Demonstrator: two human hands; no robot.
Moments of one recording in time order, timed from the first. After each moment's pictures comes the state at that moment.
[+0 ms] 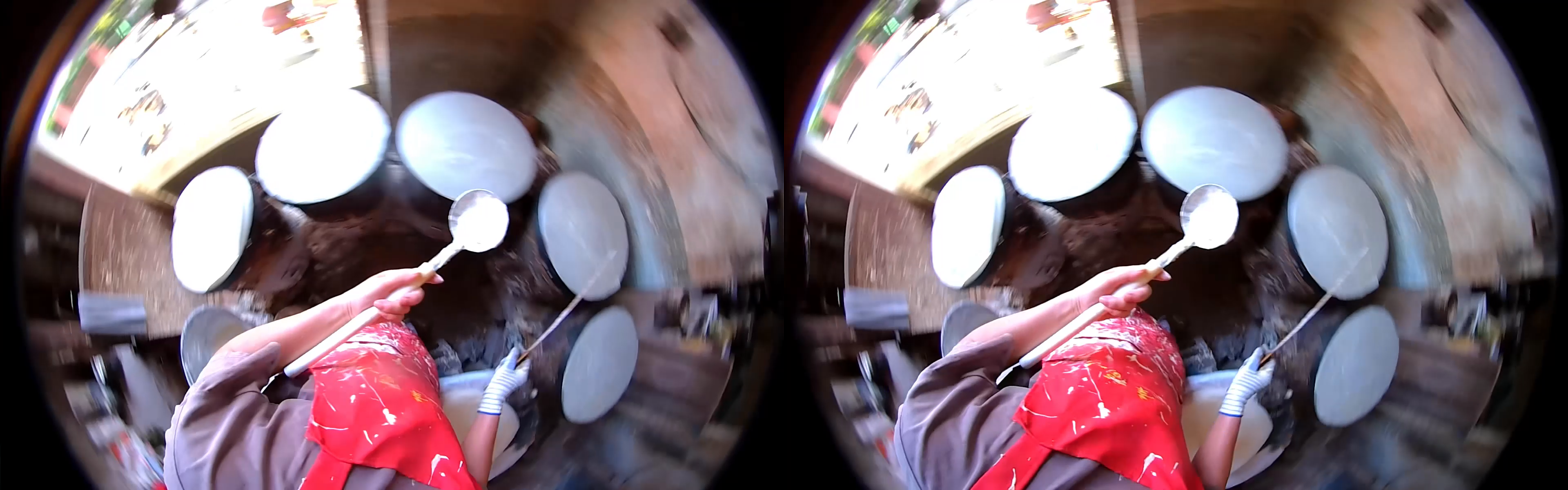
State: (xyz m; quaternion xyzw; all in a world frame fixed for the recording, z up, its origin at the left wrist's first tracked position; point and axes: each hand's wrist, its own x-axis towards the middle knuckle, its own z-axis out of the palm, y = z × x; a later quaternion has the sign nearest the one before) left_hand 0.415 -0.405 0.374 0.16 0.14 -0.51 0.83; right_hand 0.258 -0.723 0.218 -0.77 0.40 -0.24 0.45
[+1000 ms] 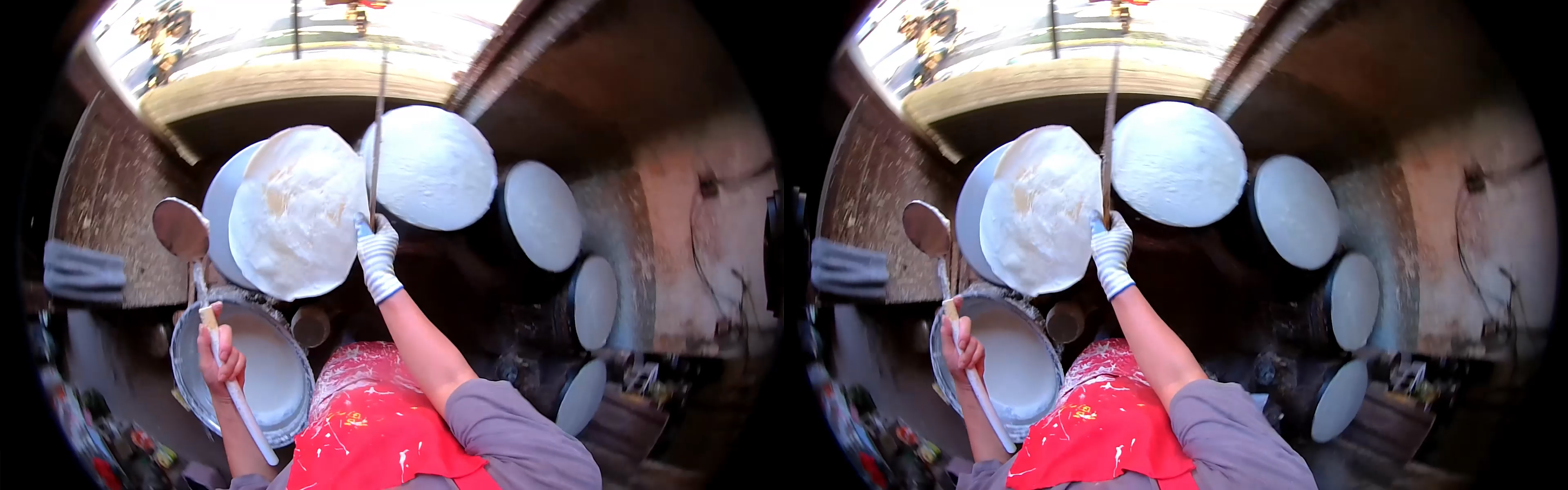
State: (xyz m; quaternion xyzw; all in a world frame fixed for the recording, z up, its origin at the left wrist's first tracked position) left_hand 0.202 -0.002 0.380 0.16 0.19 0.20 0.95; right_hand 0.468 -0.154 0.286 -0.80 0.02 0.06 0.60
